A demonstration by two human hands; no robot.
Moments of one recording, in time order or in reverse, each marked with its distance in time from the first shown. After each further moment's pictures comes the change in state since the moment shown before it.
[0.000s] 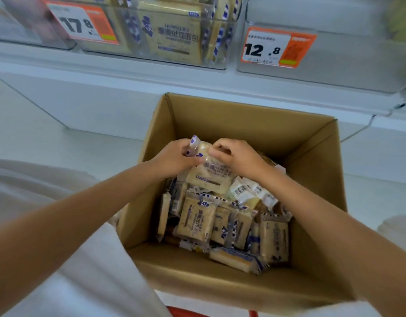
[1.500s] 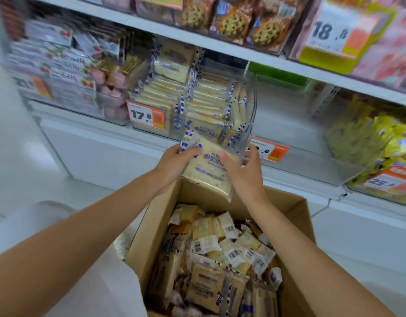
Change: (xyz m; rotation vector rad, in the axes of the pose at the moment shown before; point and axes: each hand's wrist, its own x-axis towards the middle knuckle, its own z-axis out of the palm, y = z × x) left_hand -0.037 0.081 -0.091 -0.642 0.241 0.222; right_hand 0.001 -0.156 -0.065 0.413 0.667 0.210
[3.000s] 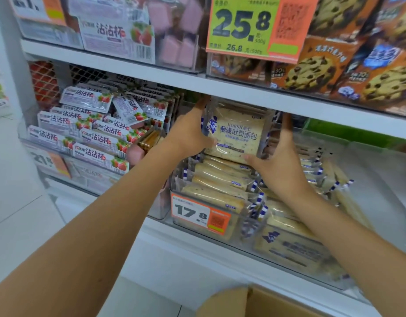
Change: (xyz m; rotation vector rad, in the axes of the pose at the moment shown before) left_hand 0.222 0.158 -0.152 0.882 0.250 0.583; right_hand 0.229 -0.104 0.147 -0.182 -0.008 -0.463
